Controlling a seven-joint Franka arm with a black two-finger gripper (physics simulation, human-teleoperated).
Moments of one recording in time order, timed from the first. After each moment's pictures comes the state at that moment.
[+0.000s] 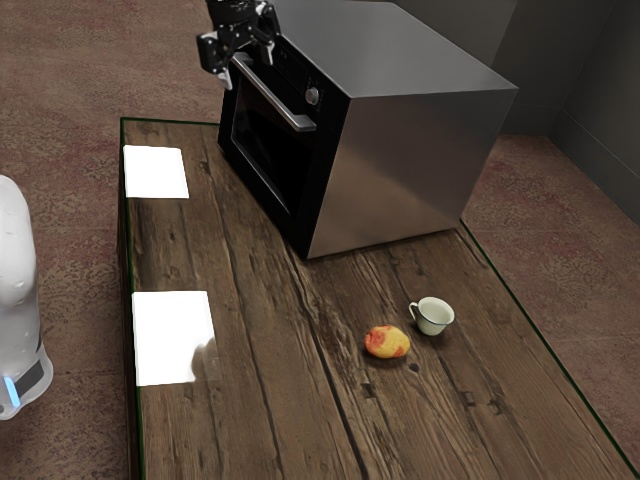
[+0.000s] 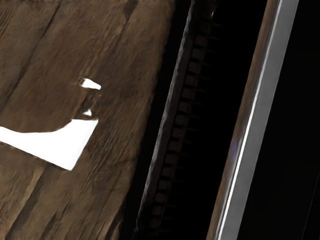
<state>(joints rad) 0.16 -0.64 0.19 -2.09 0.06 1.83 -1.74</state>
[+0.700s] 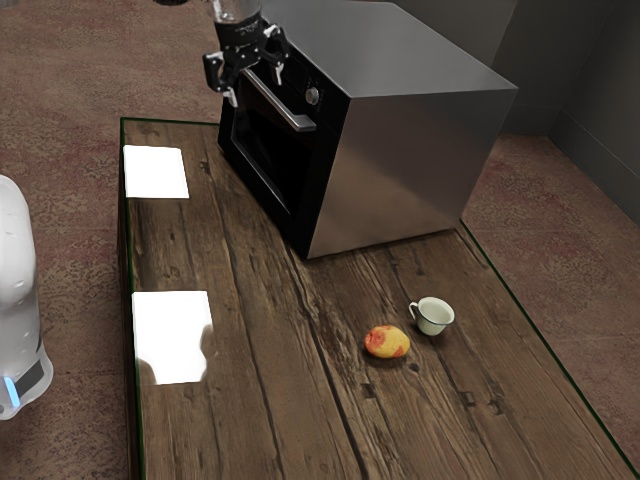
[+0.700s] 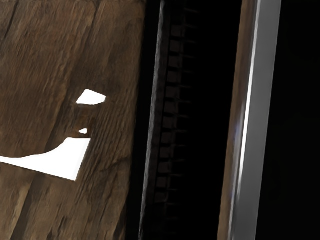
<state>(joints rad) 0.16 -0.63 0.19 -2.17 0.05 1.93 -1.59</state>
